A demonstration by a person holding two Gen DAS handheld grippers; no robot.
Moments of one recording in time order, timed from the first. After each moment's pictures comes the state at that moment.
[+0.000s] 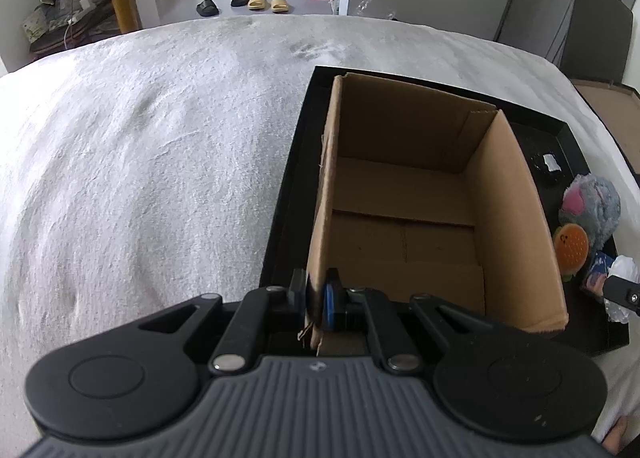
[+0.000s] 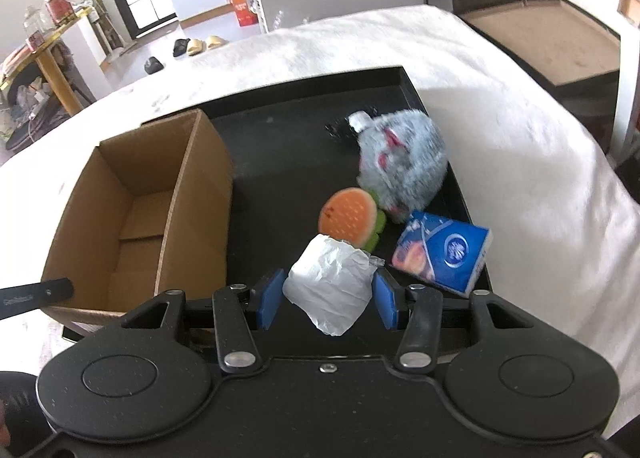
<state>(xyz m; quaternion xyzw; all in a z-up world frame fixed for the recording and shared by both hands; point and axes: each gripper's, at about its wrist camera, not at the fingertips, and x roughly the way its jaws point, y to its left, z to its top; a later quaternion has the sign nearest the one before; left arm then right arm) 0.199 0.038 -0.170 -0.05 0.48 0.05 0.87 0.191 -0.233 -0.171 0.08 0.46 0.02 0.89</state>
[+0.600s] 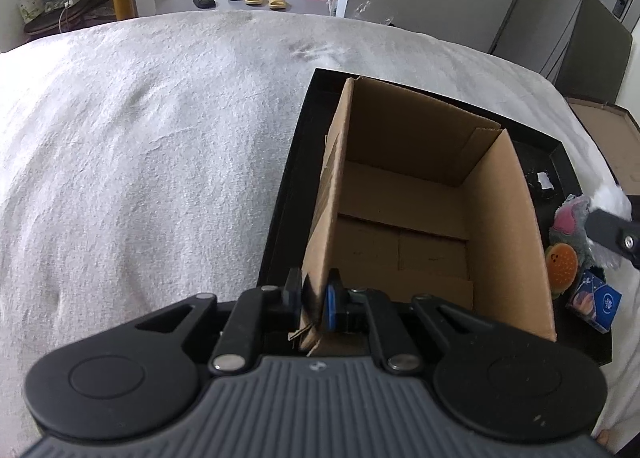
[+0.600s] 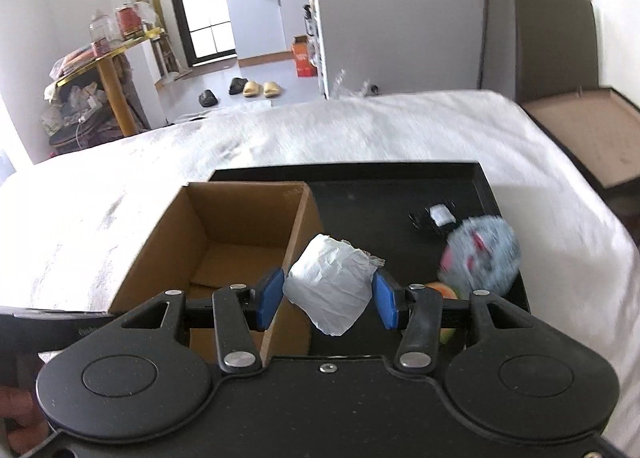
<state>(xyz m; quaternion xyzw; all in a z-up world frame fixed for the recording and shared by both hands) 0.205 0.050 -0.171 -0.09 0.48 0.03 0.87 0.204 -0.172 -0.133 0.02 0.37 0.09 0.93</state>
